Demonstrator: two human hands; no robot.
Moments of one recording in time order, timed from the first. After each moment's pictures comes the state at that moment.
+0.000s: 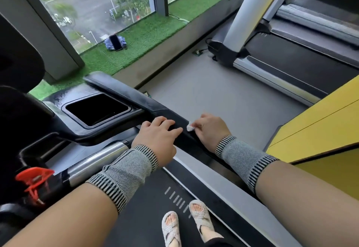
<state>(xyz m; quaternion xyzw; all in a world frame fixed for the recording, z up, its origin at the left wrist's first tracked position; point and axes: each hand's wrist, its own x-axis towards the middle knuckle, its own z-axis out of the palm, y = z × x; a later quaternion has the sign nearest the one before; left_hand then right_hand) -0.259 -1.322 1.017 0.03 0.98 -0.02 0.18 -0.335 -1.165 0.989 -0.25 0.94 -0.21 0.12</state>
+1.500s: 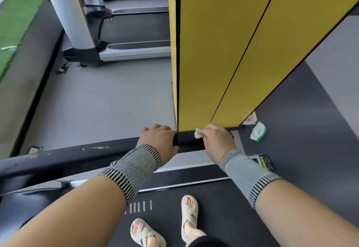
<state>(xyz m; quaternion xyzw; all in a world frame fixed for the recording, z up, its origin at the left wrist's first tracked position) -0.202 -0.938 0.981 0.38 0.90 -0.05 0.20 -0.106 -0.781 0.944 0.19 0.96 -0.21 0.04</state>
